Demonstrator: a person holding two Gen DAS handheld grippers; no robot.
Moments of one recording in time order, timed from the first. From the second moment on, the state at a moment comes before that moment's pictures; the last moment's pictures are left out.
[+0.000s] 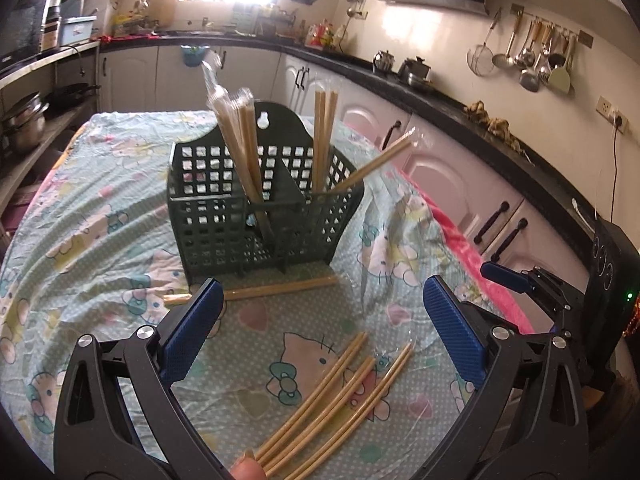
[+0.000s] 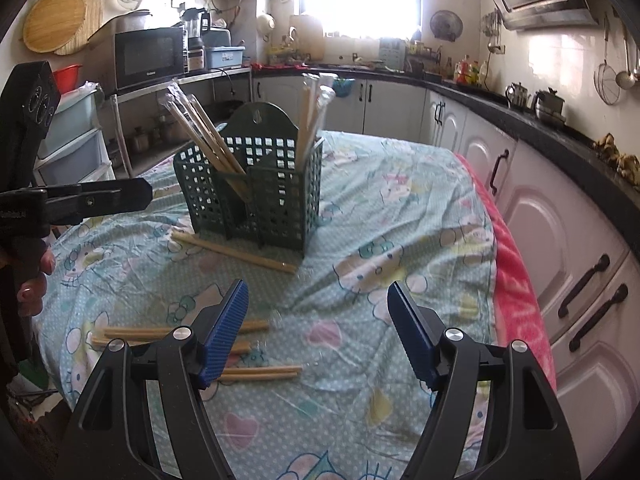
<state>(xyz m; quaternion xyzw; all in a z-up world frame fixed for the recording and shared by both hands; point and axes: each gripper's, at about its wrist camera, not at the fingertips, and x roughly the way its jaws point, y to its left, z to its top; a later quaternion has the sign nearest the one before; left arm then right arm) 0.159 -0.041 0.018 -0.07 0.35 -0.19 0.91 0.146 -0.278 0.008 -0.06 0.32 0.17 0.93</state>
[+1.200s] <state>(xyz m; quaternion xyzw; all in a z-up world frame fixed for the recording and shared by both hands) 0.212 -0.105 -0.067 -0.05 0.50 -0.28 0.82 0.163 -0.277 -0.060 -0.02 0.43 0.20 0.88</state>
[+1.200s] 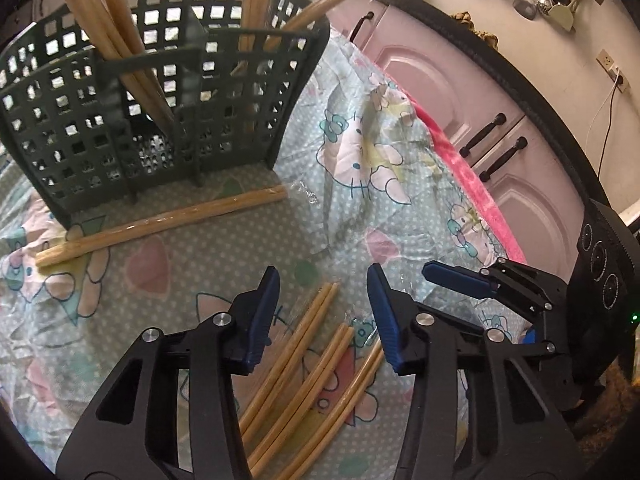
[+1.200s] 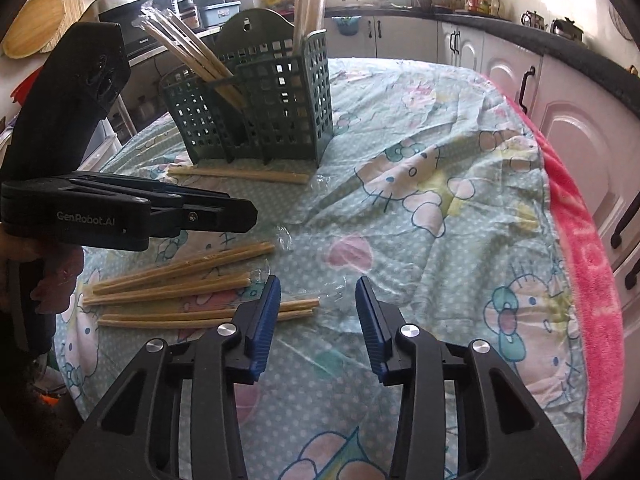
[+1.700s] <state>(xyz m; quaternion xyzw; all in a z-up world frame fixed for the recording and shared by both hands) 0.220 -0.122 -0.086 -0.03 0.52 -0.28 0.80 0.175 -0.286 -0.079 0.02 0.45 0.20 0.87</state>
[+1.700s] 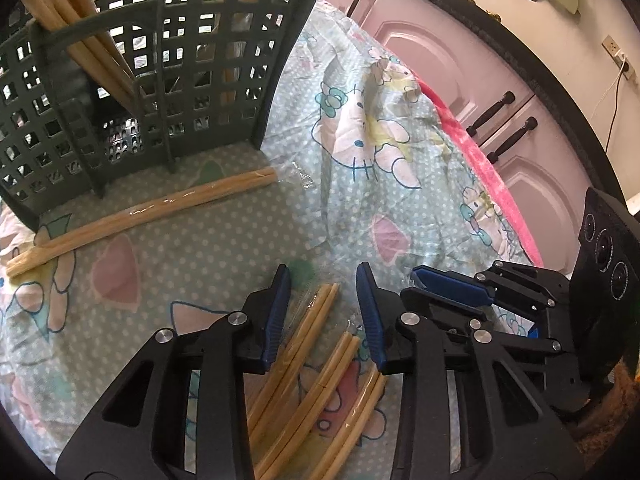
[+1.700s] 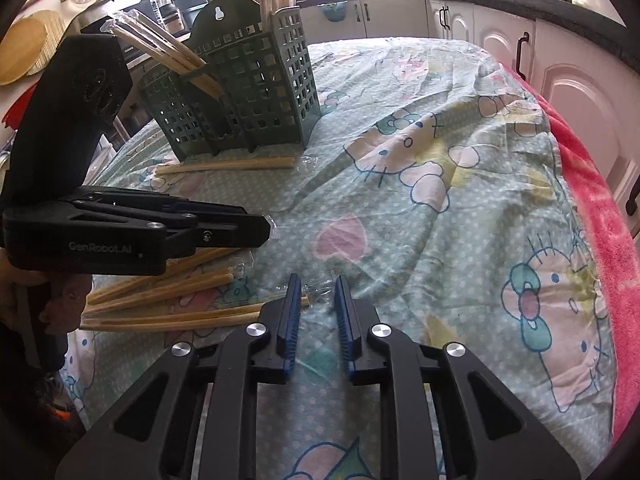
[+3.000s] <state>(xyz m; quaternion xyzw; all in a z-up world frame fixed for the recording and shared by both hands) 0.211 -0.053 -0.028 -0.10 0.45 -0.25 0.85 0.159 -0.273 -0.029 -0.02 0.38 0.19 0.90</state>
